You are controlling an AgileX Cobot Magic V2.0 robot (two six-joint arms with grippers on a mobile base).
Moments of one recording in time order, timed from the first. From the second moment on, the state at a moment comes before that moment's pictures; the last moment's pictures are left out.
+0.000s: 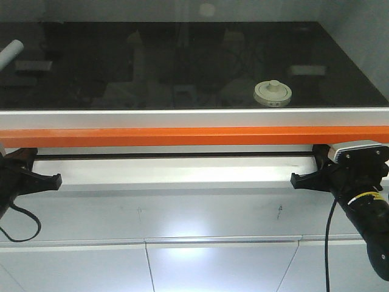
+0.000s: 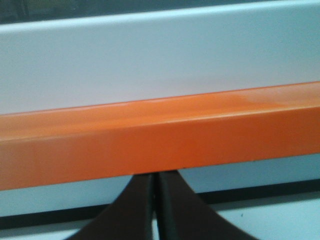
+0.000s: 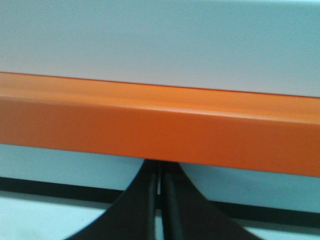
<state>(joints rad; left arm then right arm) 0.02 1.63 -0.39 0.05 -1.00 -0.01 0.06 1.78 -0.42 -0.08 -1.16 -0.03</state>
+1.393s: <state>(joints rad) 0.02 1.20 -0.66 0.07 -0.37 -0.01 0.06 1.40 -0.61 -0.12 -0.78 -0.03</state>
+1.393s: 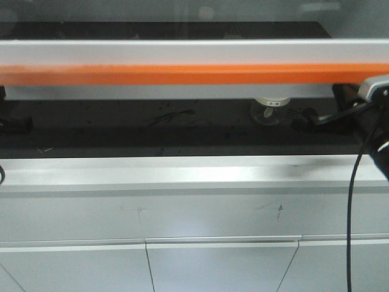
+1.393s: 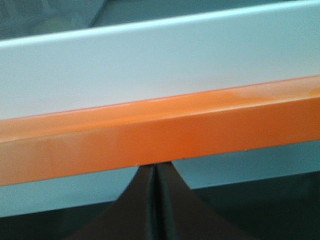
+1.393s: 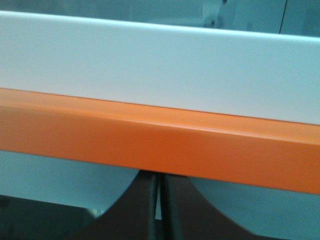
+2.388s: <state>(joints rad) 0.02 0.97 -0.78 0.07 -0.28 -0.01 0.06 1.21 -0.71 -0.12 -0.56 -0.02</state>
